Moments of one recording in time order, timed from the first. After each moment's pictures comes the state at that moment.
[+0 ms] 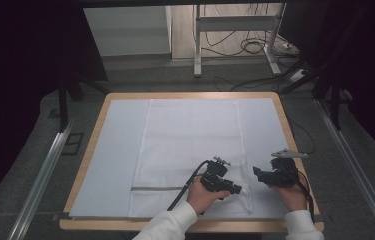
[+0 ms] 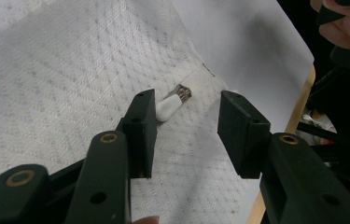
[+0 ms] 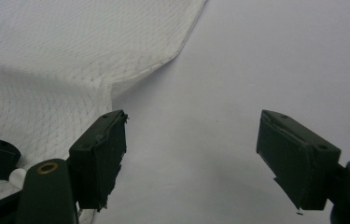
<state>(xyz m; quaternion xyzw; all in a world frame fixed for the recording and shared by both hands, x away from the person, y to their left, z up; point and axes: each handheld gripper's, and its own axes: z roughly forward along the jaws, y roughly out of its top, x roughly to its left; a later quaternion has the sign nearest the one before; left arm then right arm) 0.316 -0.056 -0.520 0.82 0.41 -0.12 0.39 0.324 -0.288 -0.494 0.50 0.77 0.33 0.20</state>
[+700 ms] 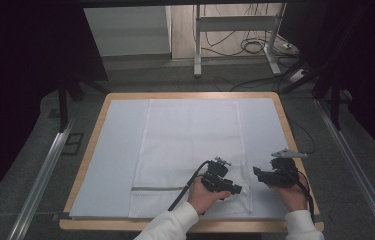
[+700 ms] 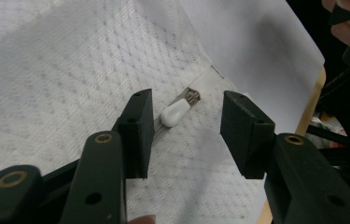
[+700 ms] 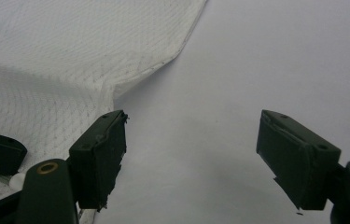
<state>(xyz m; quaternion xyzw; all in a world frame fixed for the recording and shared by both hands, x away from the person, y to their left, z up) 0.315 -0.060 -0.522 0.82 0.42 -0.11 0.38 0.324 -0.288 -0.494 0.50 0.77 0.33 0.20</state>
